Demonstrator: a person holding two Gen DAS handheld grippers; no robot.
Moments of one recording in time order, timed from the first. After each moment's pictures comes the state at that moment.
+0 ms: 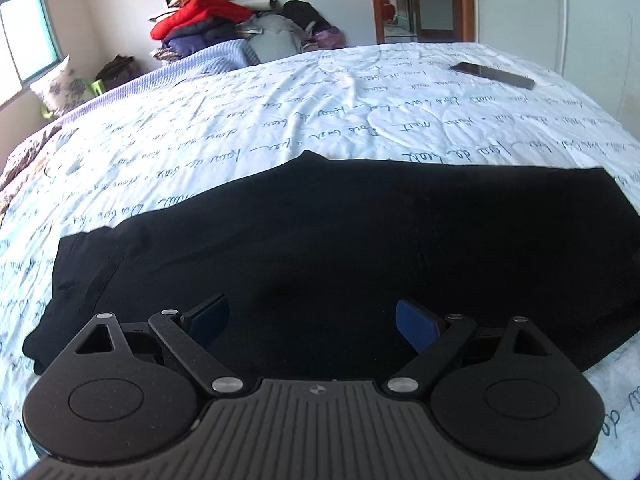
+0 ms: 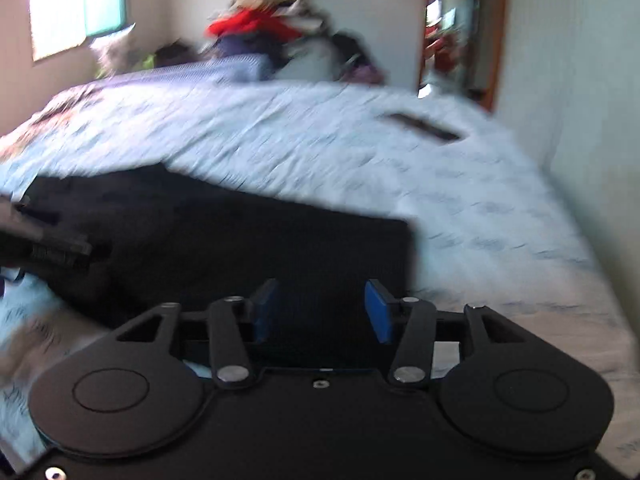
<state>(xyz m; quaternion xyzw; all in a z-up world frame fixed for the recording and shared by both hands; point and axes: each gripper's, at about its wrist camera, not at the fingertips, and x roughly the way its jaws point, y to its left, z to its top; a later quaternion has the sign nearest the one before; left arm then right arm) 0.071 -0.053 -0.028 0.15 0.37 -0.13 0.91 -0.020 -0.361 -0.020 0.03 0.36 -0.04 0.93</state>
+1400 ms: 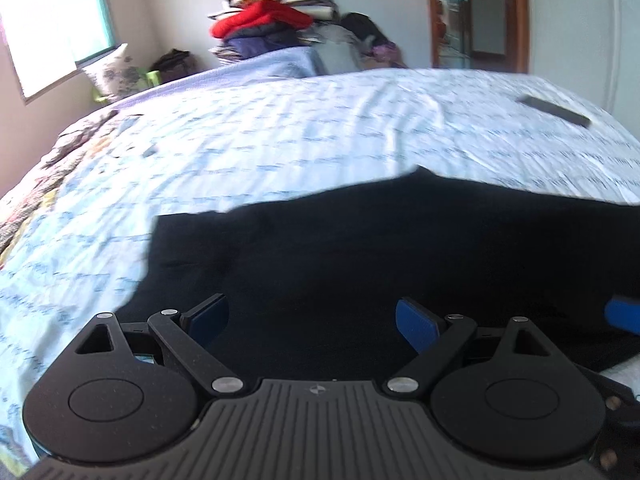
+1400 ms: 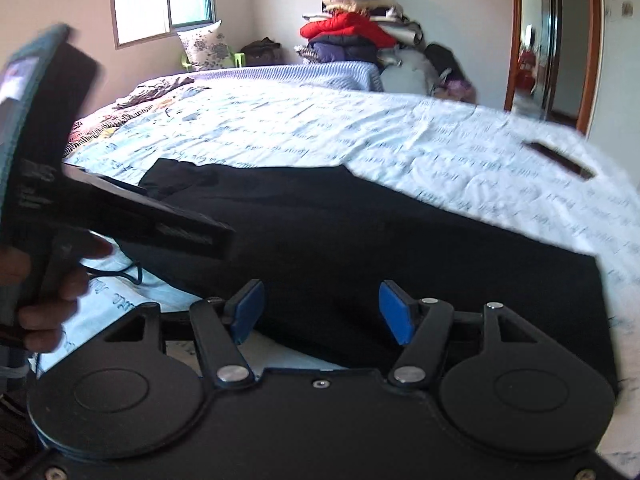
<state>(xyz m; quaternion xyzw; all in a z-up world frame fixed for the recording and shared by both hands) 0.060 0.037 0.006 0.12 0.35 -0.05 0.93 -0.014 -0.213 0.003 0.01 0.32 0.06 0.95</state>
